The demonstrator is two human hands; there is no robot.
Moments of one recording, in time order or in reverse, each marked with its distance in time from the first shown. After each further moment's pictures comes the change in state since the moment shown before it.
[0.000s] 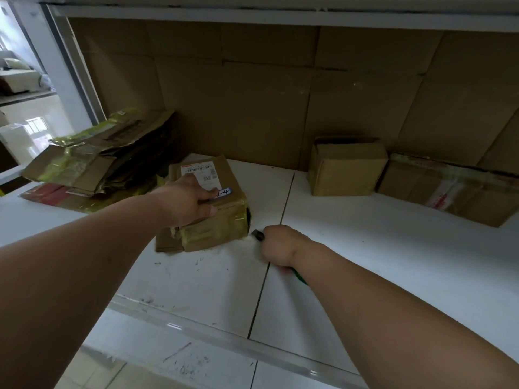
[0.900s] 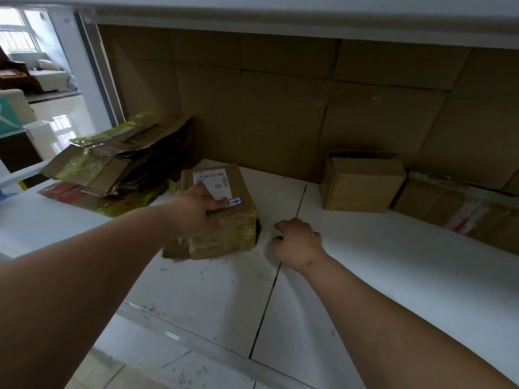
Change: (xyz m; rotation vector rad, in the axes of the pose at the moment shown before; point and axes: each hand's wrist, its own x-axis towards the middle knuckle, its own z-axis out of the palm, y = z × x) left_hand -0.001 0.002 0.007 -0.012 0.021 -0.010; right_hand 0.025 0.016 -0.004 -0.048 0.289 -0.008
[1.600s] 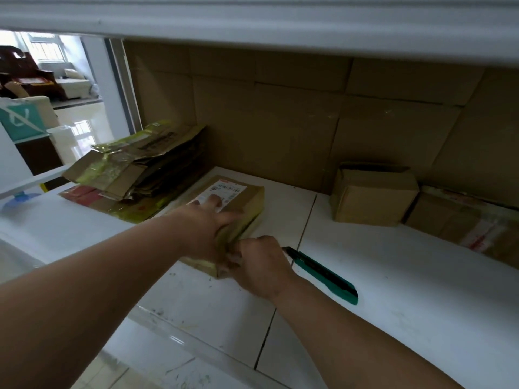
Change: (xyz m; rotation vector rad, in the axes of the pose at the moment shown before) left_hand -0.024 0.008 -0.002 0.146 -0.014 0.041; right_hand -0.023 -0.061 0.022 0.139 0.117 -0.556
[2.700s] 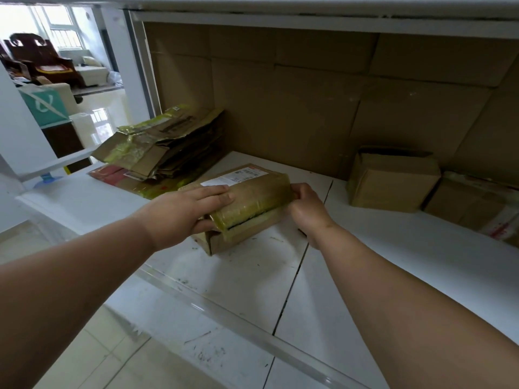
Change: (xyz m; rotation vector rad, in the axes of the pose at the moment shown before) left_hand -0.060 -0.047 0.029 -0.149 0.333 0.209; right_hand 0.025 0.029 -0.042 0.652 0.186 0.581
